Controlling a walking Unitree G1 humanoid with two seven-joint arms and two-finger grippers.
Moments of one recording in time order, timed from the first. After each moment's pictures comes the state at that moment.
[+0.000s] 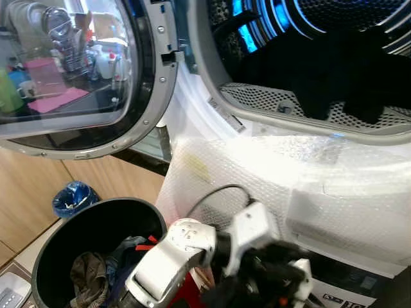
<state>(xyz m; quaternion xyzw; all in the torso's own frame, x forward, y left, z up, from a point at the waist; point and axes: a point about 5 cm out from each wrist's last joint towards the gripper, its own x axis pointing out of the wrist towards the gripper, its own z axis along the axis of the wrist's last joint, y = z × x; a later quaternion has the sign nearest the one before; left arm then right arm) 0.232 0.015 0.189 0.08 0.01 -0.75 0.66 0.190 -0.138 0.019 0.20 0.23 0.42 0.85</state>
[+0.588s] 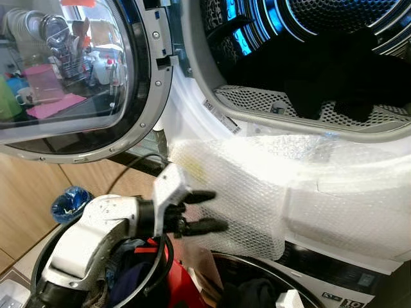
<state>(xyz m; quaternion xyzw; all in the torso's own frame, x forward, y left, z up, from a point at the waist) 0.273 0.123 0.192 0.09 0.03 -0.53 0.84 0.164 -0.154 0.013 0.16 0.27 0.47 0.82</state>
